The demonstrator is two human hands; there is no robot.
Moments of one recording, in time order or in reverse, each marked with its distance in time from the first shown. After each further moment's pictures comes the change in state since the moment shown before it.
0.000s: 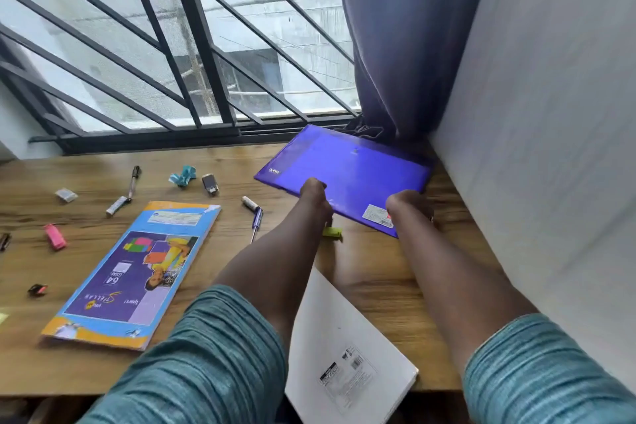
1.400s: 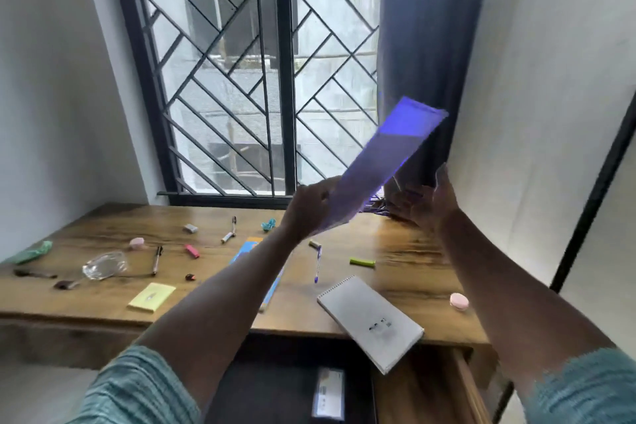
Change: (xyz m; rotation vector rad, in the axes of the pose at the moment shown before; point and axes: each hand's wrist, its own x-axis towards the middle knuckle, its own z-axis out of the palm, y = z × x) left_hand -0.296 0.082 -0.227 0.965 -0.159 1.656; right_hand -0.336 -0.028 -0.177 1.103 -0.793 -0.316
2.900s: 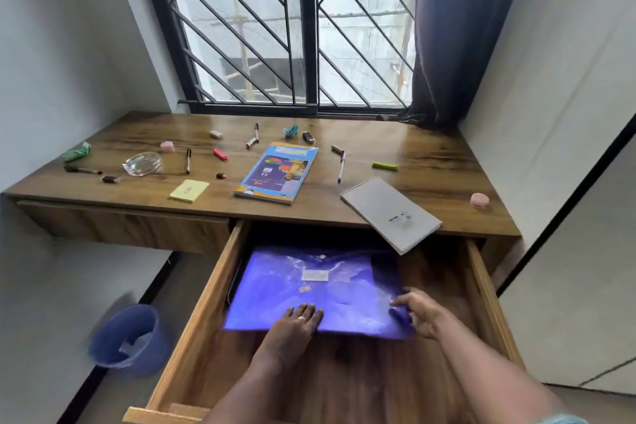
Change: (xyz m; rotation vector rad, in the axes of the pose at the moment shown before) left_hand -0.387 -0.068 0.057 0.621 -1.023 -0.096; right_hand -0.142 0.271 -0.177 -0.637 0.350 0.617
